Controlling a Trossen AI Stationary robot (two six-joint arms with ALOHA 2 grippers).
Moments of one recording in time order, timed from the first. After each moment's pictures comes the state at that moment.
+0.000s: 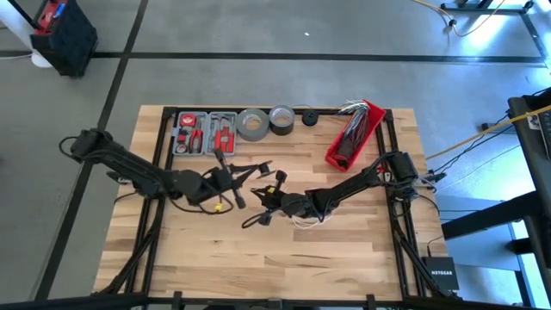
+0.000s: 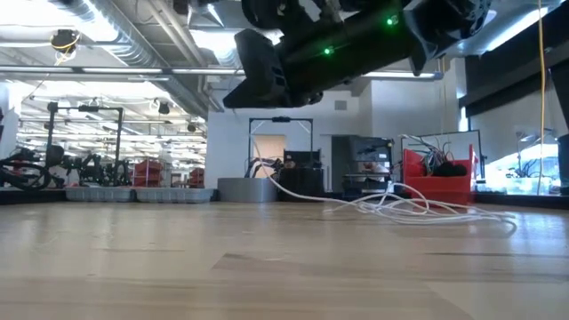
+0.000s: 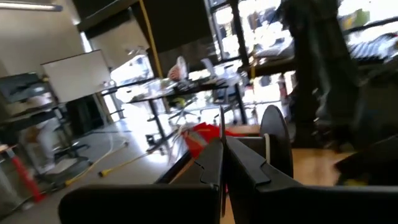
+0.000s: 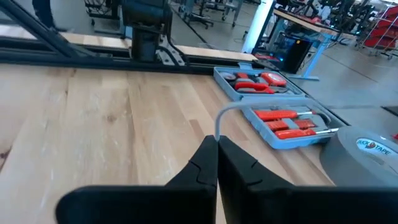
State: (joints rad) left arm -0.32 1.27 0.65 0.76 -0.82 0.33; right arm 0.25 2.01 1.10 0.65 0.62 -0.05
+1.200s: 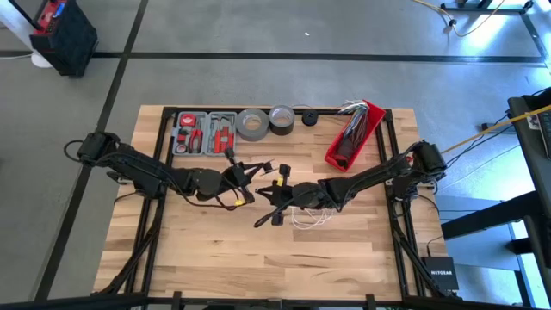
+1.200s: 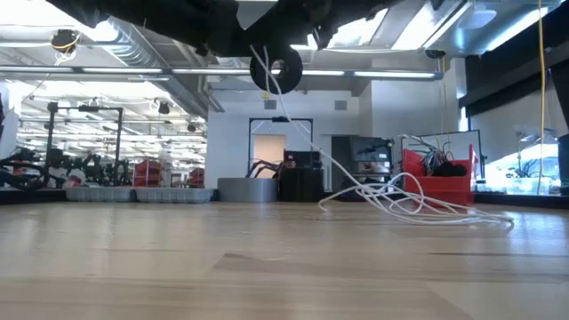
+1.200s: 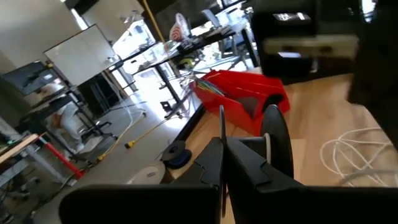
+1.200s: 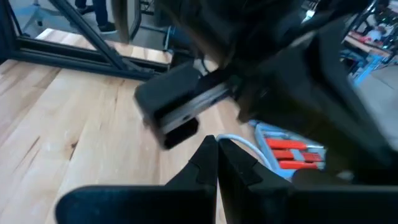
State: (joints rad) left arm -0.22 1.37 0.65 0.61 -0.77 0.35; right arm 0.25 1.74 1.09 0.36 0.43 -0.14
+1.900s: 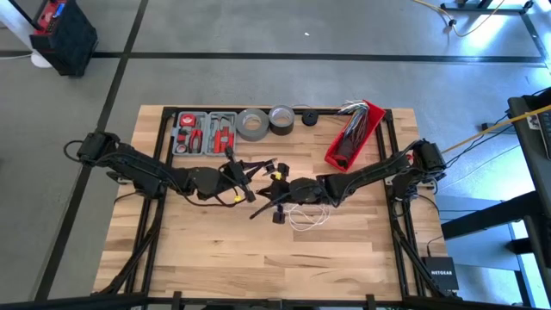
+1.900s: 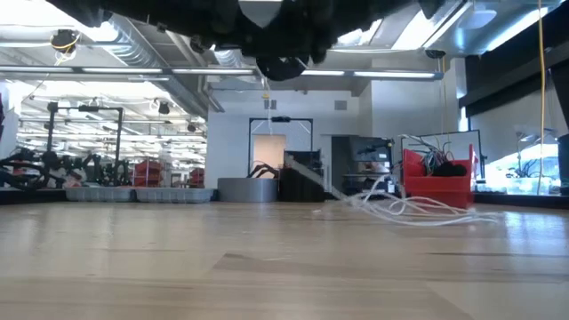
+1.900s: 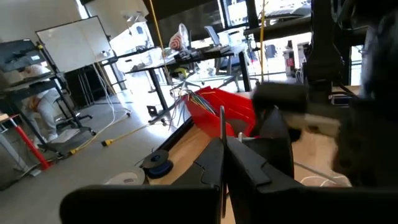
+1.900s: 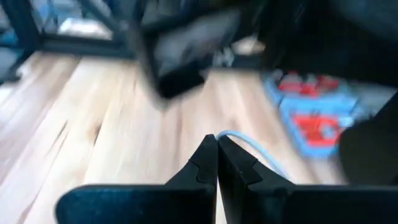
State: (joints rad) left arm -0.21 1.37 0.65 0.69 -0.74 0.20; right arm 0.23 1.75 1.10 0.26 0.30 0.00
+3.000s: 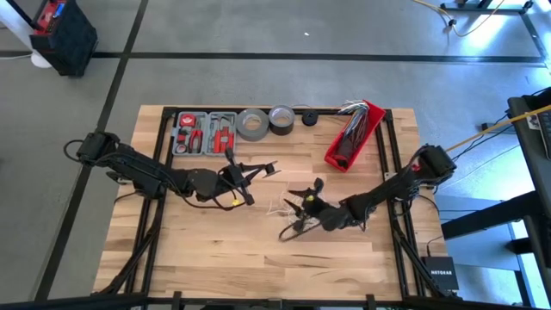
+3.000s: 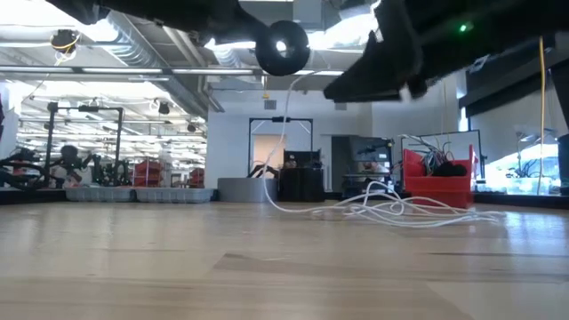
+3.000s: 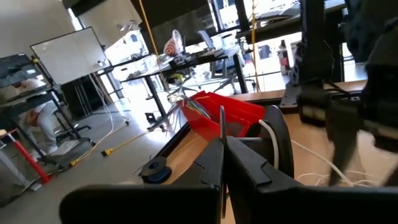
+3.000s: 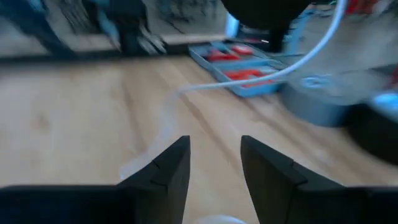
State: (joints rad) left arm -0.23 1.37 0.65 0.70 -0.74 0.26; right arm 0.43 1.72 0.69 0.69 0.84 0.24
